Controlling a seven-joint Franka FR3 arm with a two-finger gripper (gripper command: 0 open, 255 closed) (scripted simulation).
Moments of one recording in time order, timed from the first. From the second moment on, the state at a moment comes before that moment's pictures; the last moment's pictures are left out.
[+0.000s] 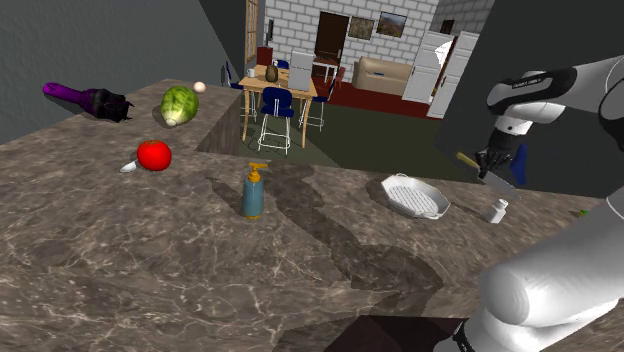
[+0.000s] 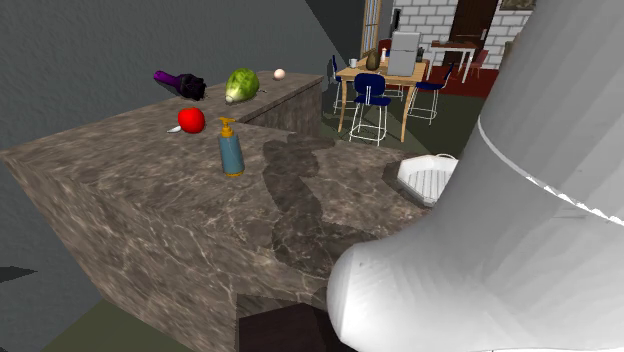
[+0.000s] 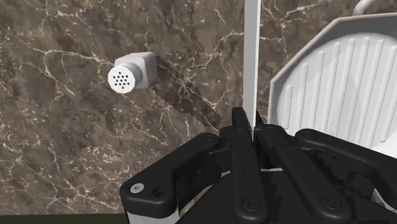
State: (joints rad) arm -0.52 -0.16 -0.53 -2.06 -0.10 1.90 -0.35
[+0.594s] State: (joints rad) arm -0.62 0.04 -0.67 -1.86 0.01 1.87 -0.64
